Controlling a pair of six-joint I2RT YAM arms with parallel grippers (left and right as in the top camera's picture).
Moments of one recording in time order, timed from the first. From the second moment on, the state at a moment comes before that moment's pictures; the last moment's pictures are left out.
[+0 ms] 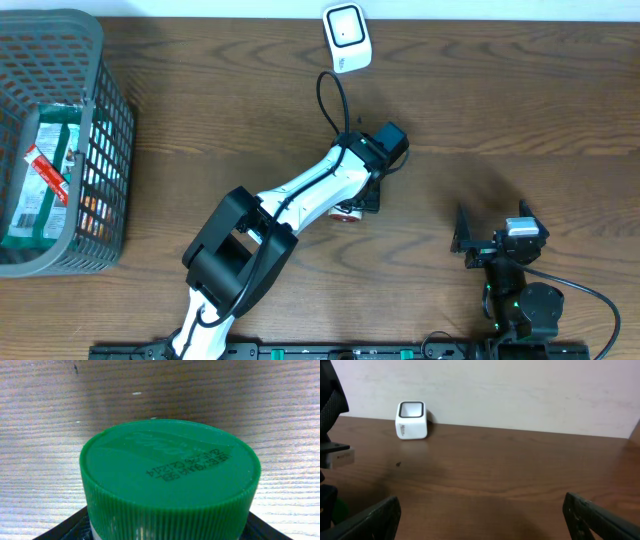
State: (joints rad) left arm -0.77 2.08 1.54 -0.98 -0.08 -0.67; right arm -0.01 0.01 0.01 -0.07 -0.07 -0.05
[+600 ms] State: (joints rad) left arm -0.77 2.08 1.54 -0.93 -0.03 -0.73; right arm -0.01 0.01 0.01 -0.07 -0.07 -0.05
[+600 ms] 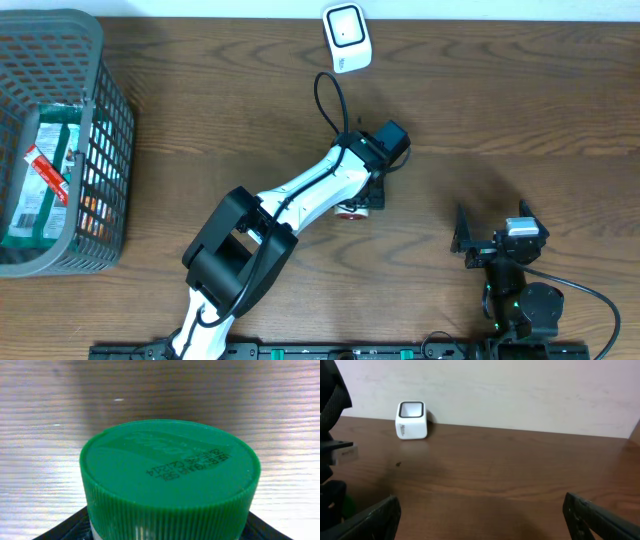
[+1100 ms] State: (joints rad) left arm -0.77 2.08 1.54 -0.89 0.01 -0.75; right arm -0.01 0.01 0.01 -0.07 -0.07 -0.05
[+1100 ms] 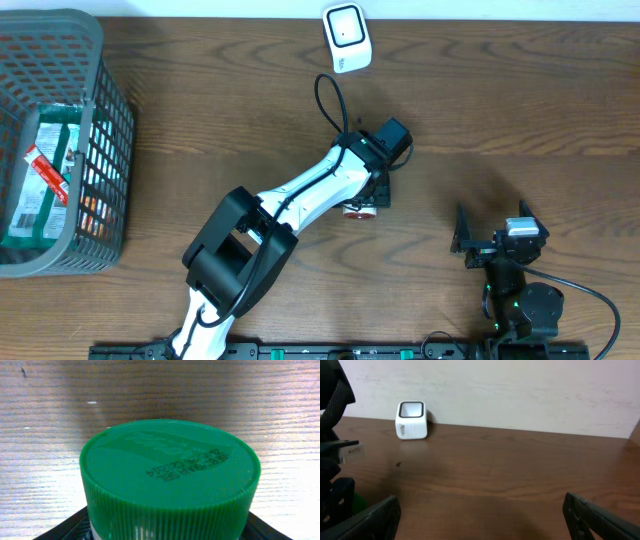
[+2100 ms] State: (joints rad) left arm -0.77 2.02 1.59 -0.97 -0.08 -0.63; right arm -0.01 0.01 0.01 -0.07 -0.07 -0.05
